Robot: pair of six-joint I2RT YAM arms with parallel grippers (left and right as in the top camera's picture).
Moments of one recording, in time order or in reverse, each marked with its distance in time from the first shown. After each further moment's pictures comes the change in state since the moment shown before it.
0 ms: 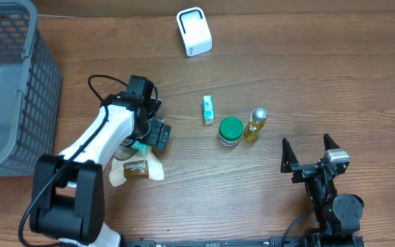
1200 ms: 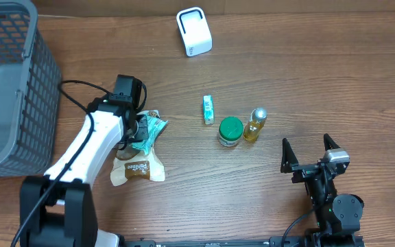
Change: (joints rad) left arm 0.045 -0.098 -0.028 -0.030 -0.124 -0.300; right arm 0.000 0.000 0.000 0.000 0.000 0.000
